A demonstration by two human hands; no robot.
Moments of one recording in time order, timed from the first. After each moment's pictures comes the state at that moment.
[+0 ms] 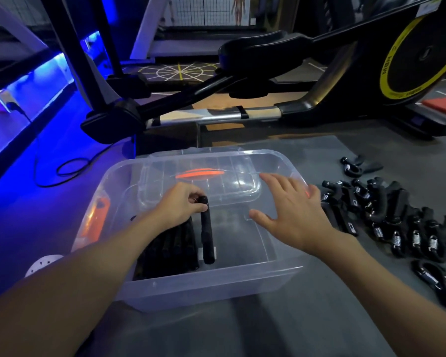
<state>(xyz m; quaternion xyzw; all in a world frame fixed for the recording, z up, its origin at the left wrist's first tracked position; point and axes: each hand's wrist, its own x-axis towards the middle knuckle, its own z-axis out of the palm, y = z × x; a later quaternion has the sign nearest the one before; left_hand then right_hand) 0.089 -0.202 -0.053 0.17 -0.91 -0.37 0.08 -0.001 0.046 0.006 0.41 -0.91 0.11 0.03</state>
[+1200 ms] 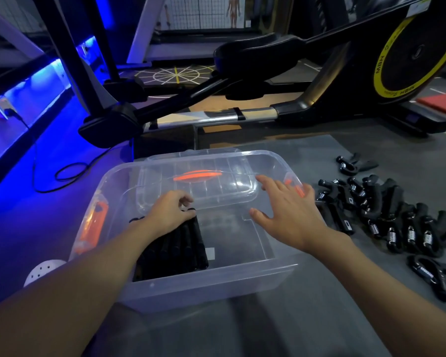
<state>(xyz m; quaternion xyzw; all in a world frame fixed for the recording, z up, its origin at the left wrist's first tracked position) 0.099 -0.212 -0.071 0.23 -0.92 -0.32 0.08 0.007 0.050 0.015 0.40 -0.91 0.13 0.00</state>
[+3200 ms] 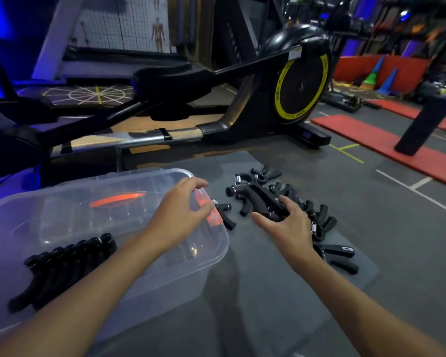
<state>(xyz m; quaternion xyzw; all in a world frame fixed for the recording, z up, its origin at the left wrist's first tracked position) 0.045 -0.025 0.028 0.02 -0.89 -0.39 0.21 -0.029 0.197 0.001 0.07 -0.87 0.49 0.09</state>
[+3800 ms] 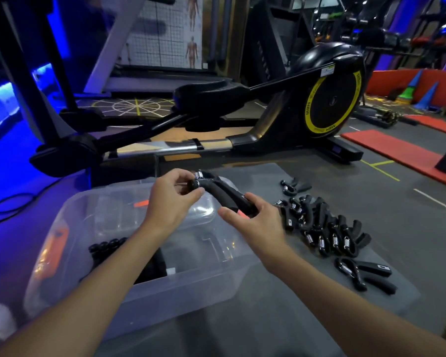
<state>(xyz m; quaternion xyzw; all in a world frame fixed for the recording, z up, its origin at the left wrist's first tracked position) 0.092 -0.093 0.052 0.13 -0.78 -0.52 0.33 0.041 0.087 0.045 0.21 -0.78 0.59 -0.05</state>
